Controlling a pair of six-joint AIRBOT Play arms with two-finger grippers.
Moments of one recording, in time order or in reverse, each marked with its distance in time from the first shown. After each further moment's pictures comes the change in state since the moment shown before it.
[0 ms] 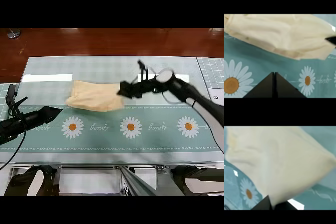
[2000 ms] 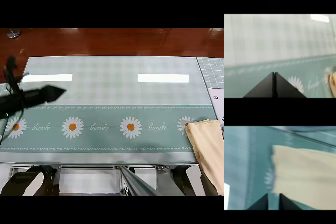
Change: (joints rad) left arm -0.190 -0.203 0.340 -0.010 0.072 0.031; right arm -1.396 0.736 -0.126 -0.462 0.589 0.345
